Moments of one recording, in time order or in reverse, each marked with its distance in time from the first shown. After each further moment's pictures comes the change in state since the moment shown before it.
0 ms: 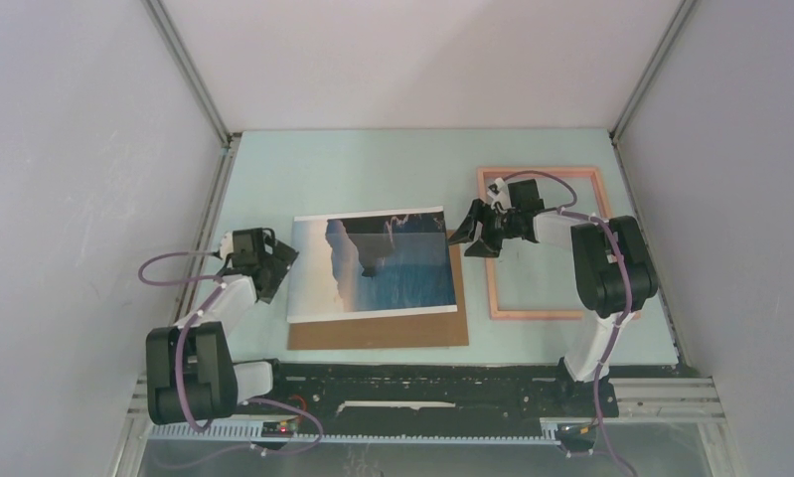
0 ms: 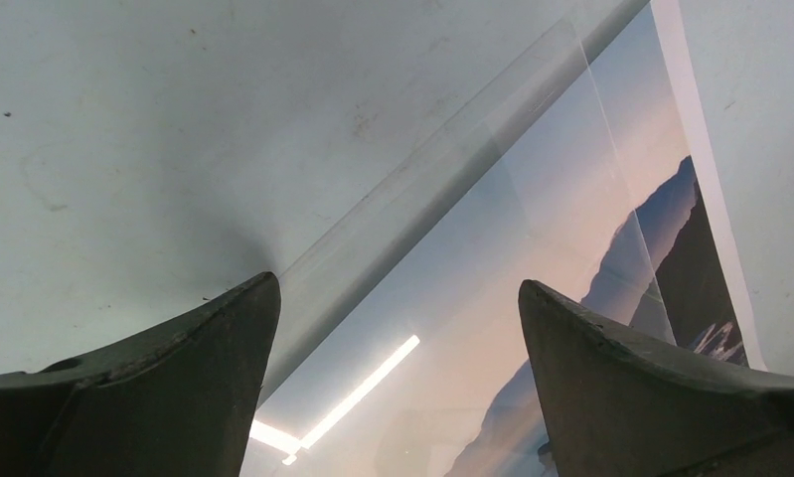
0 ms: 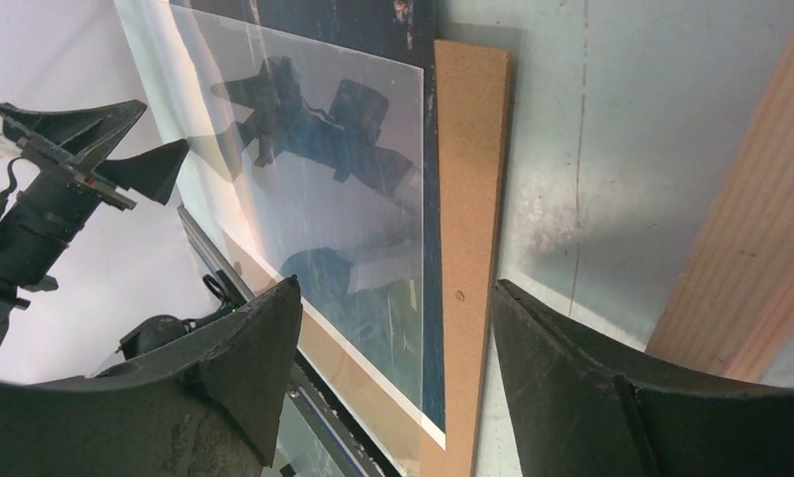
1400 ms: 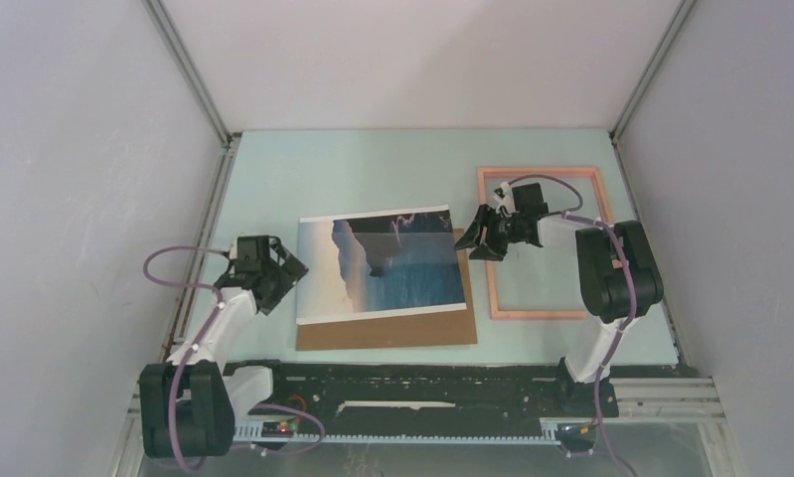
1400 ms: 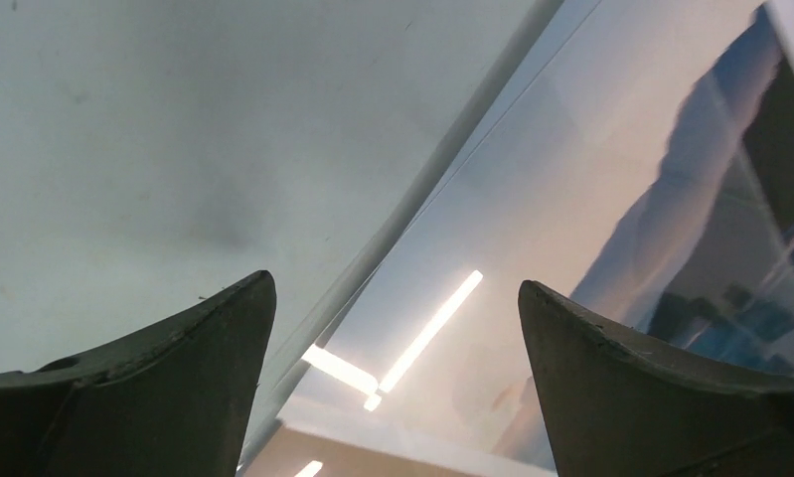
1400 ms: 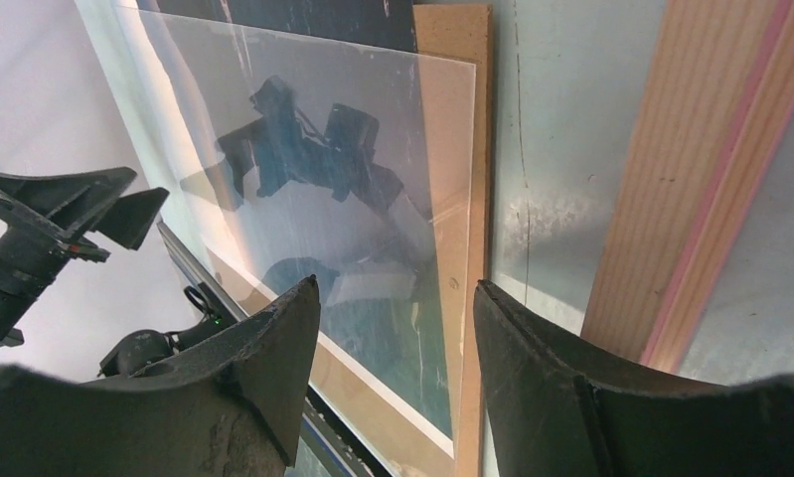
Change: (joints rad) left arm -0.074 -0.177 -0.008 -0.185 0.022 0.137; right arm -0.013 -0.042 -0.048 -0.023 0.065 -0.010
